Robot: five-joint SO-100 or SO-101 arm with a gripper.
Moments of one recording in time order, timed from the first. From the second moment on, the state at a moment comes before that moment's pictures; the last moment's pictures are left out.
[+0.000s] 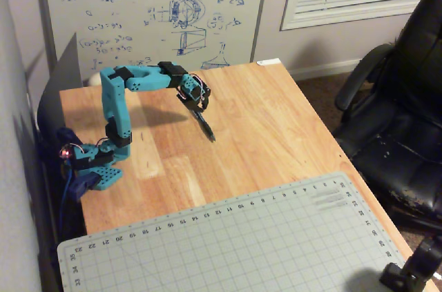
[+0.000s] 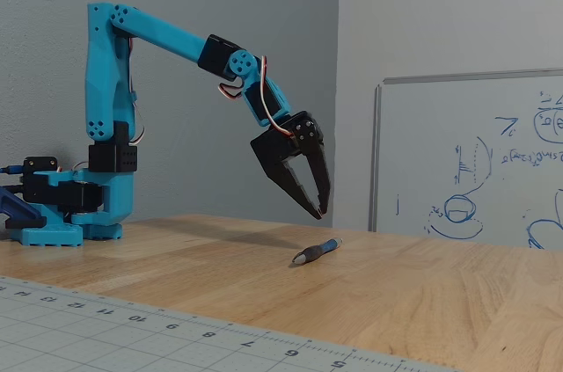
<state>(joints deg) -14.4 91.1 116.0 32.7 -4.4</state>
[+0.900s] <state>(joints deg) -13.9 81.5 110.7 32.7 -4.4</state>
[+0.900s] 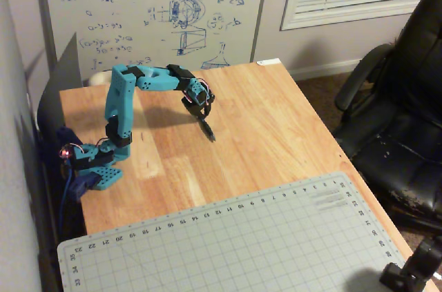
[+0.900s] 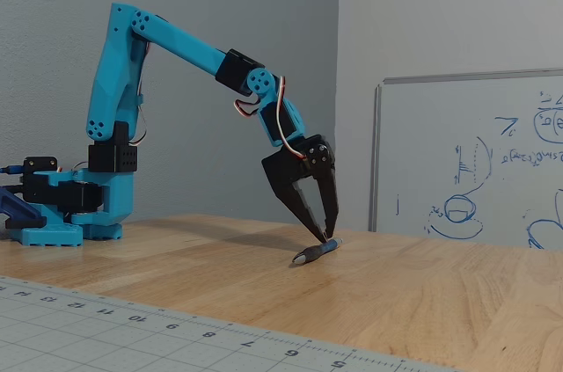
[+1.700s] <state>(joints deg) -14.0 81.5 110.7 32.7 -4.4</state>
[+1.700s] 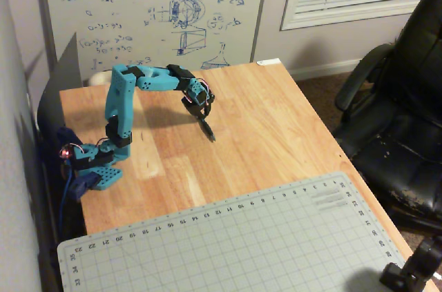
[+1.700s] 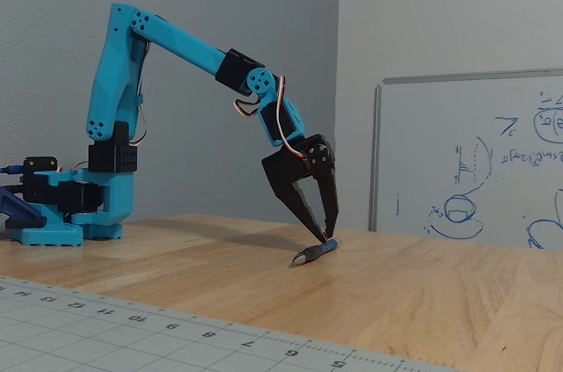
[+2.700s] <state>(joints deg) -14.0 81.7 110.7 34.7 -4.4</state>
